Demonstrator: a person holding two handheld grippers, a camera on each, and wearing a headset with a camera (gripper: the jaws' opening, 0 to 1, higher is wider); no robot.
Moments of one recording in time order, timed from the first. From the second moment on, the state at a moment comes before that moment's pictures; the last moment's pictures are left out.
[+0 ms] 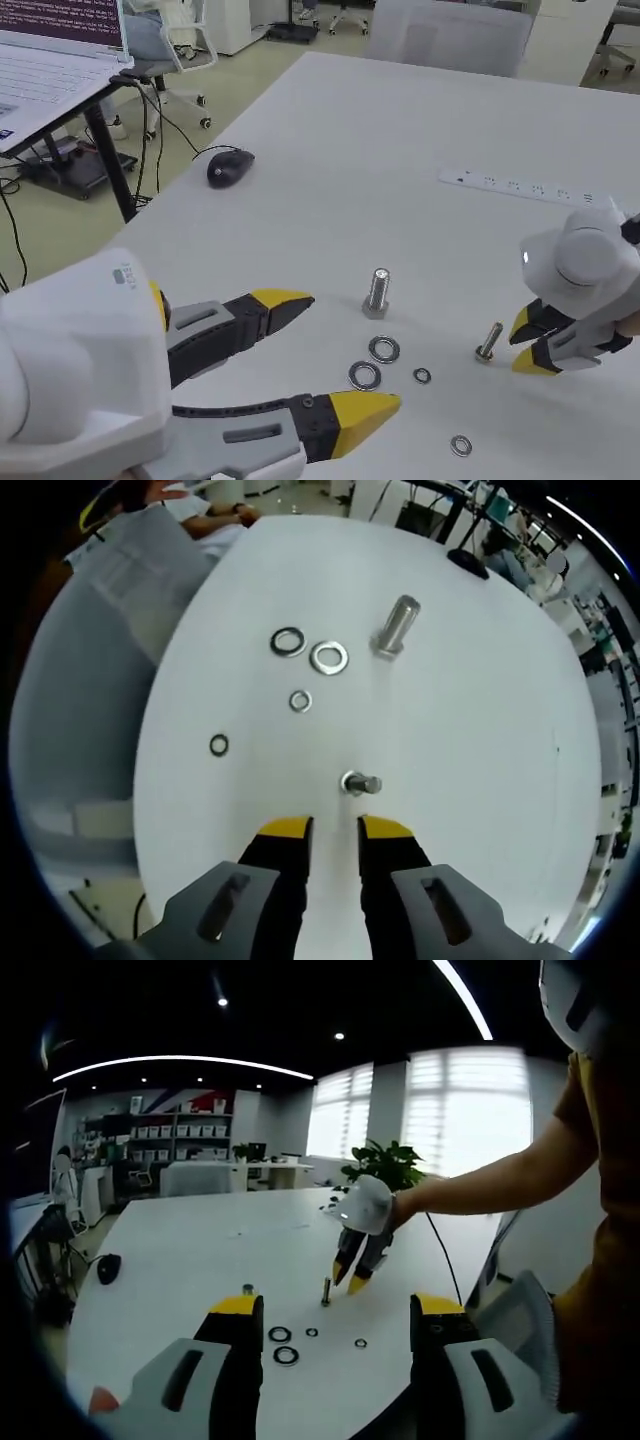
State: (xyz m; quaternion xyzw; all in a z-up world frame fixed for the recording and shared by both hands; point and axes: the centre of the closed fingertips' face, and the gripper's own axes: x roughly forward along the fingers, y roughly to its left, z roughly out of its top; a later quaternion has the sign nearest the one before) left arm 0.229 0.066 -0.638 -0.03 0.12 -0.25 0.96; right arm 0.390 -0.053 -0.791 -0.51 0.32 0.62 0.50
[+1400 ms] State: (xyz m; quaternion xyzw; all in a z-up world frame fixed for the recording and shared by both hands) left arm 0.202 0.071 -0.628 -0.03 0.10 -0.23 0.97; right arm 0.291 -0.028 -0.826 -0.51 0.32 0.67 0.43
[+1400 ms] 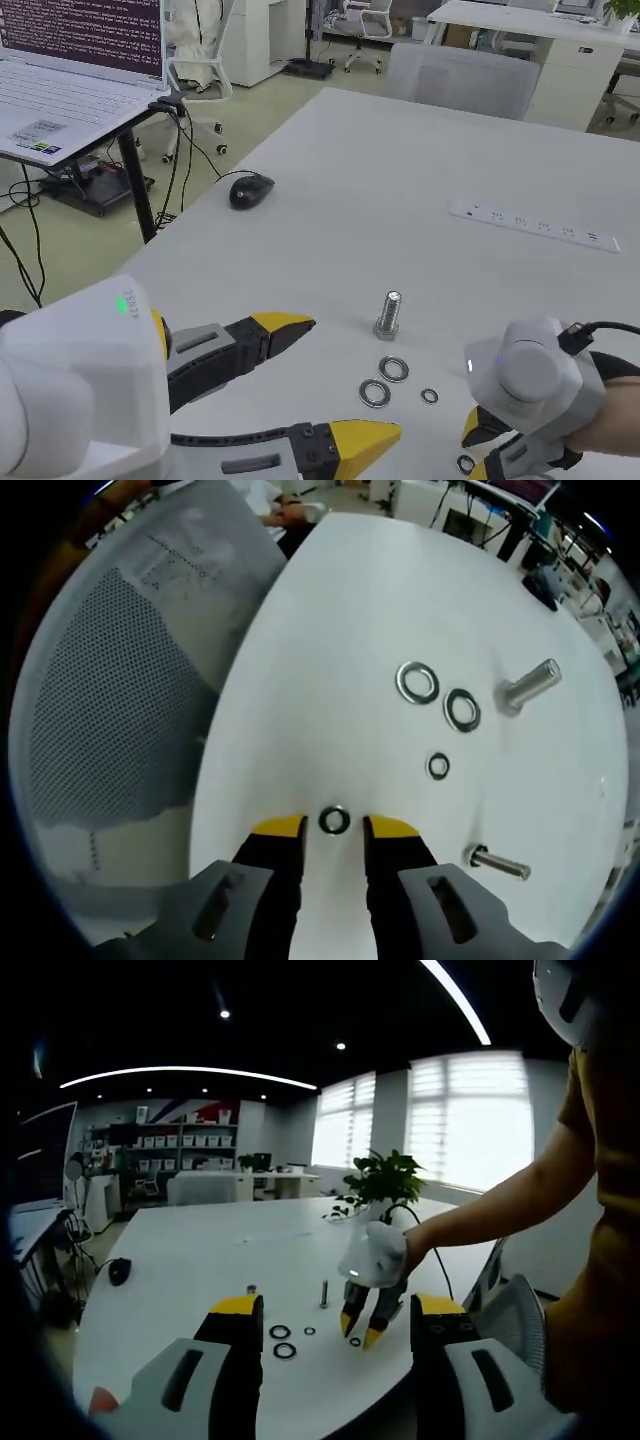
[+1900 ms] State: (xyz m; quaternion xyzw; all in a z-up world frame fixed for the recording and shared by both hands) left arm 0.207 0.070 -0.632 -0.03 0.10 -0.23 0.97; right arm 0.290 -0.029 -0.826 -0.52 0.31 0.68 0.42
